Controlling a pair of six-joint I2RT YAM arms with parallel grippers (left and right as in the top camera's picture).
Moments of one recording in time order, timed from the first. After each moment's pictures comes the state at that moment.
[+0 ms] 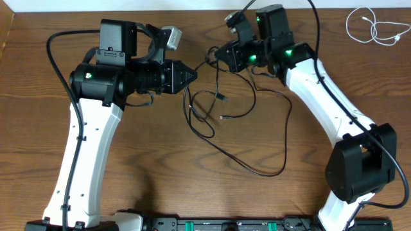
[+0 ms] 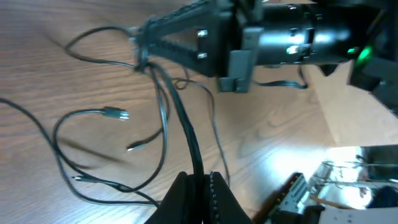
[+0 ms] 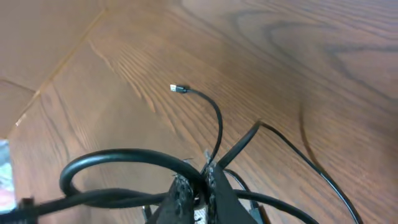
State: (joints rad) left arm -0.15 1.47 1.58 -1.03 0.72 -0.12; right arm 0.36 1.91 1.62 -0.44 -0.61 0.12
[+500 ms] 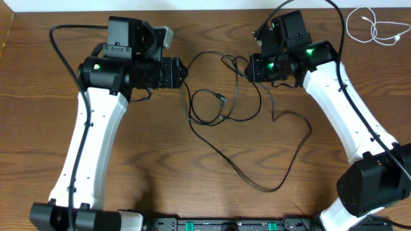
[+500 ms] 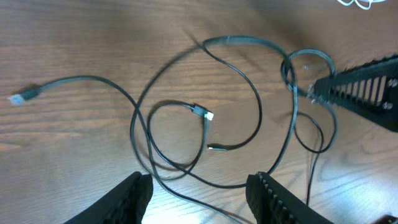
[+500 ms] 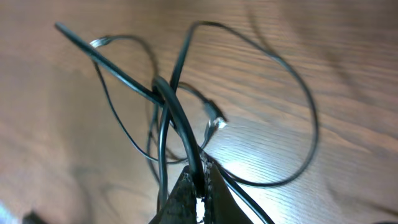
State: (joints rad) left arm -0.15 1.55 1.58 -1.02 0.41 -0.11; right arm 0.33 1.80 1.63 -0.87 -0.35 0.32
